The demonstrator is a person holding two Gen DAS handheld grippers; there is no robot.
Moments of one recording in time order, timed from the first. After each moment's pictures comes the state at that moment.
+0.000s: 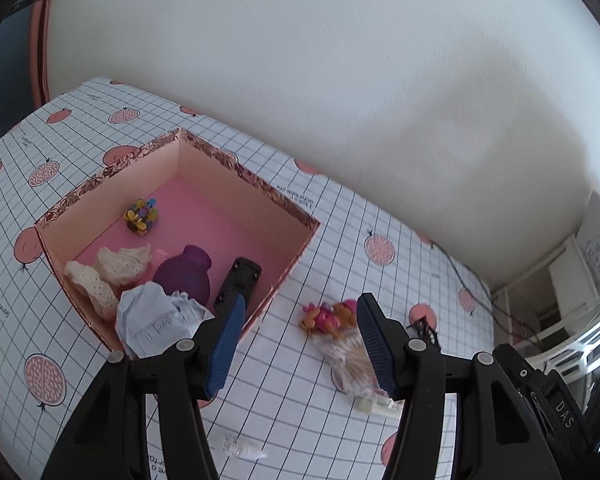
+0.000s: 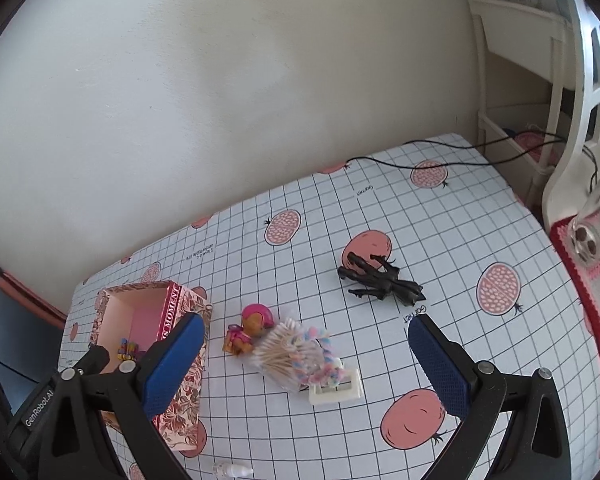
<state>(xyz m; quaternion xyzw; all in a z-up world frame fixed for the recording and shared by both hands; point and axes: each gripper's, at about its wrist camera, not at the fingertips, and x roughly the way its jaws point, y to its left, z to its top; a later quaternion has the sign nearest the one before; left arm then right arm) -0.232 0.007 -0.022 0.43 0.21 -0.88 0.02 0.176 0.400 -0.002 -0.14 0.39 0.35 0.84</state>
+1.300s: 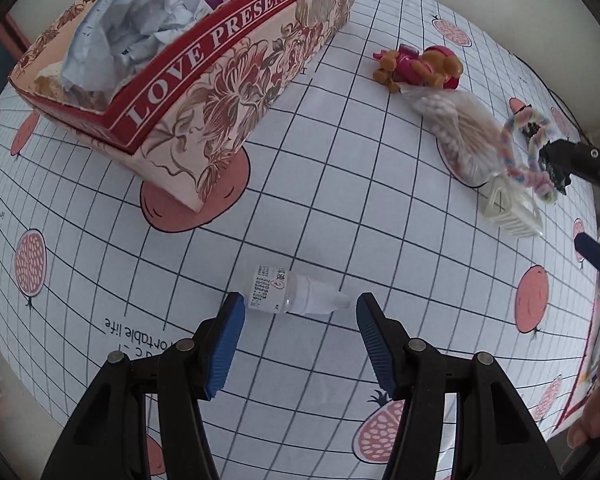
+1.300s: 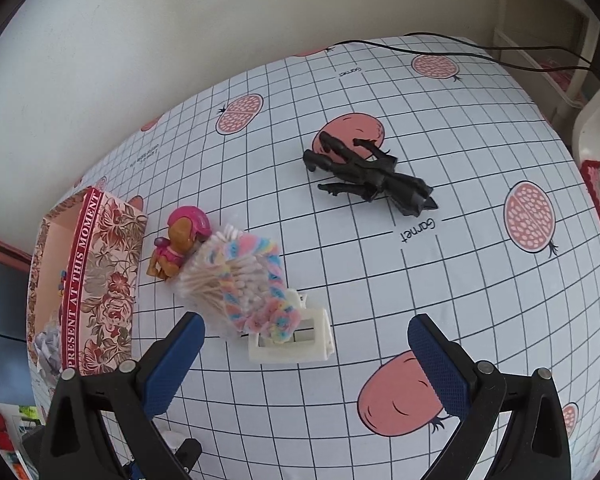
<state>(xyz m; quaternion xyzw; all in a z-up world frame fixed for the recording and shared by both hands) -0.178 0.056 -0.159 0.64 0.09 -0.76 0.05 0.207 0.401 -0.098 -0.20 0.51 0.28 0.79</state>
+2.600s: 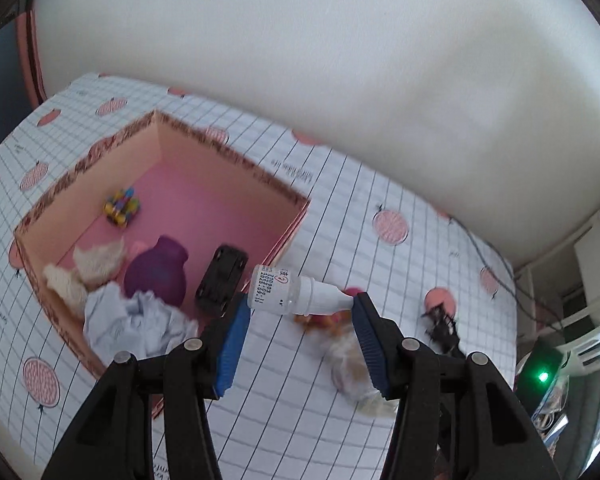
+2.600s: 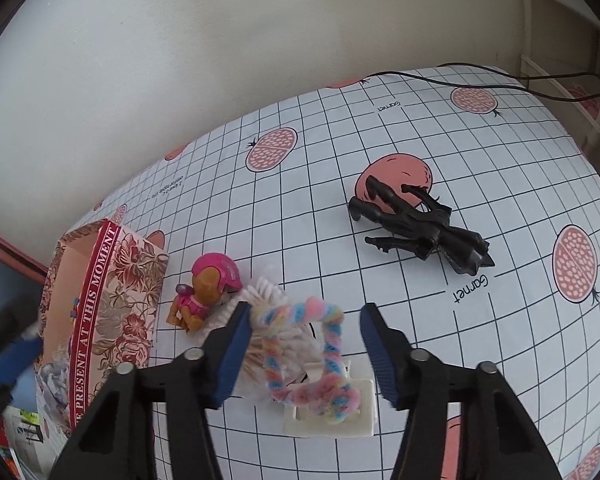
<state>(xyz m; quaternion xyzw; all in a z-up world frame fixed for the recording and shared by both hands) -0.276 0.033 -0.035 0.47 0.18 -0.86 0.03 0.214 0.427 -0.109 -0.19 0.45 0.35 0.80</state>
